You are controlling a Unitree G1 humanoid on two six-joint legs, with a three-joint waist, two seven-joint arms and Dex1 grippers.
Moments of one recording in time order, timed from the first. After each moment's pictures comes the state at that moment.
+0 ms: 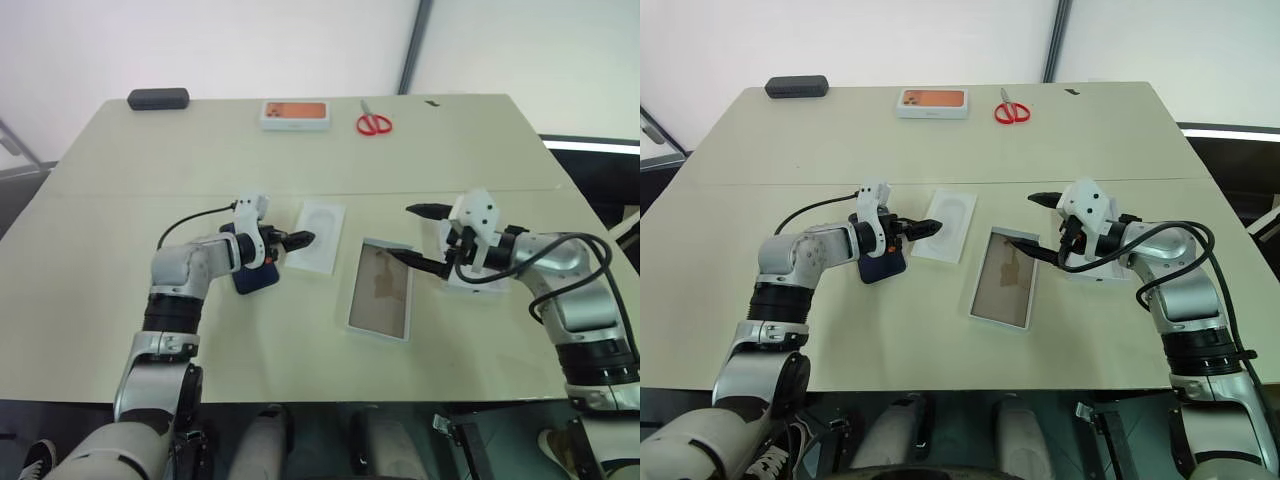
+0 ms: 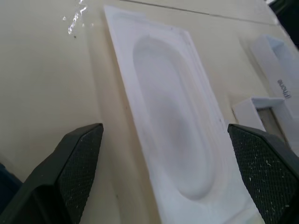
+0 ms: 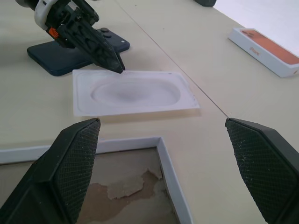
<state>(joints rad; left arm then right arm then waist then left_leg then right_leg) -0.78 0.26 0.14 0.37 -0.51 1.06 -0.52 -0.45 -0.68 -0.01 0.00 0.32 0.22 0.99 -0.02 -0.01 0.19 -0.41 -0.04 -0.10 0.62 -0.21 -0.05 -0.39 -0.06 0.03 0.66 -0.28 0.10</state>
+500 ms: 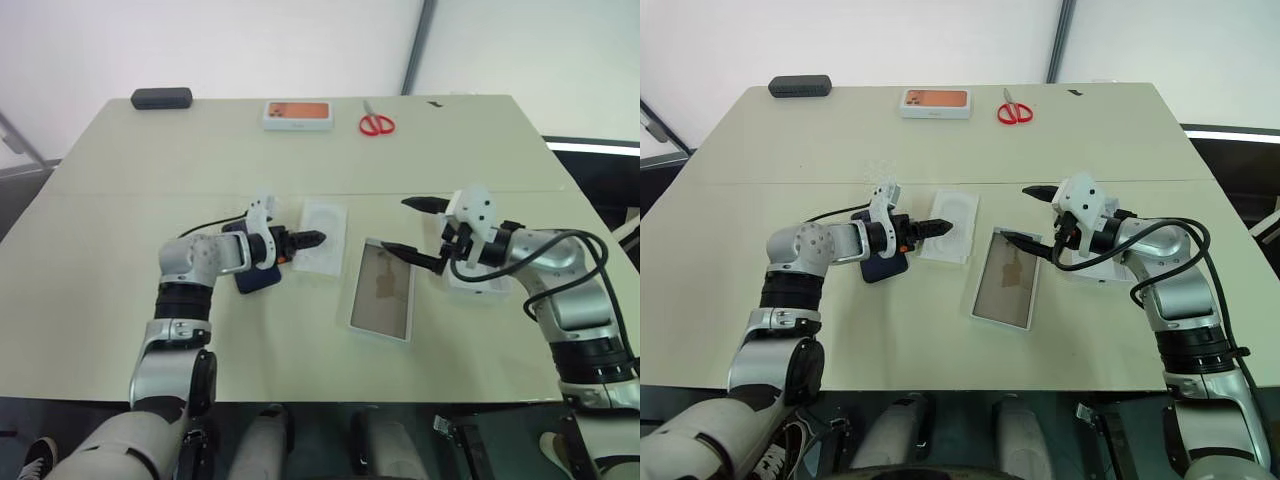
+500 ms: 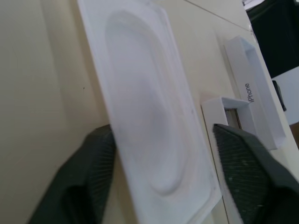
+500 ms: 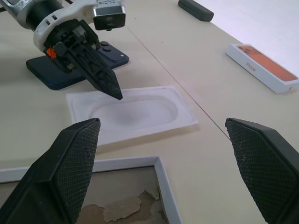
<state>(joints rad) -0.79 0.22 0.17 0.41 -0.55 1.13 -0.50 -0.45 -0.68 -0.01 -0.02 0.32 0.20 0.97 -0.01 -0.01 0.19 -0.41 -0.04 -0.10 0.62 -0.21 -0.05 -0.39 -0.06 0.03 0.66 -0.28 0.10</state>
